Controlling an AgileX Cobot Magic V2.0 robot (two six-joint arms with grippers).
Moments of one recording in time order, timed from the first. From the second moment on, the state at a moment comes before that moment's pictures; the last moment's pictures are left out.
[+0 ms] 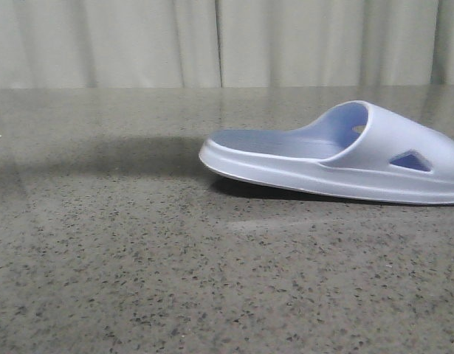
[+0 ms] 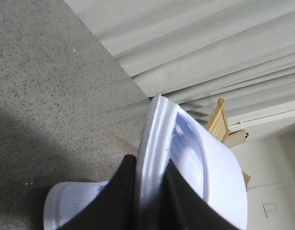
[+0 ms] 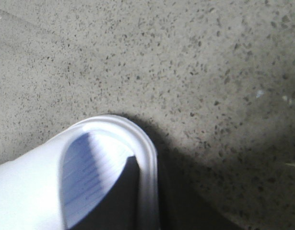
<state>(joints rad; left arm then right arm) -0.06 1.10 -0.68 -1.77 0.80 0.74 0.15 1.13 -0.45 0.58 0.13 0.27</state>
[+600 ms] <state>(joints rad) -0.06 1.10 -0.68 -1.77 0.80 0.74 0.15 0.97 -0.62 0.55 0.05 0.27</state>
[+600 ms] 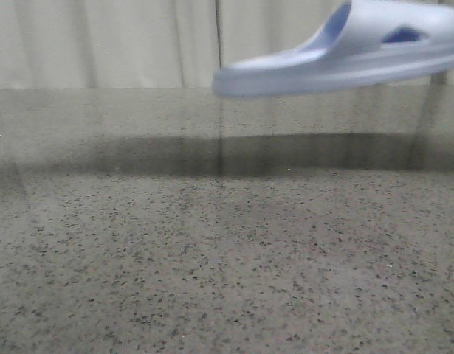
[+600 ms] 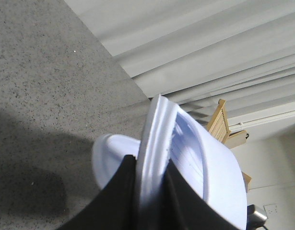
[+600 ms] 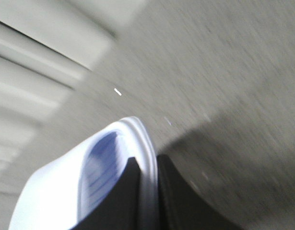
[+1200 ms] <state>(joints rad) -0.06 1.10 -0.64 -1.77 0.79 0.69 0.15 0.88 -0.75 0.50 -0.10 0.27</state>
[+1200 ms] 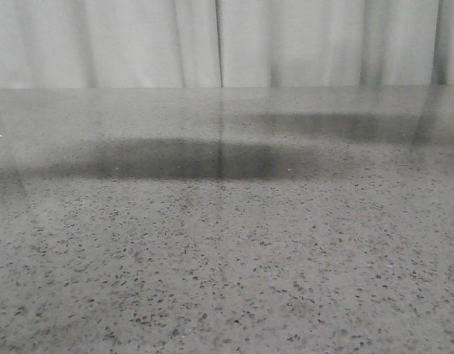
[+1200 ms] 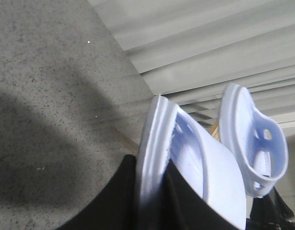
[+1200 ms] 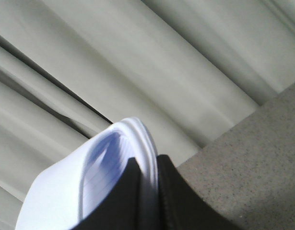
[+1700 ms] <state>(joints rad) -0.06 1.10 -0.62 -1.77 0.78 0.64 0.15 0.70 -0.75 0.51 0.26 0.27</state>
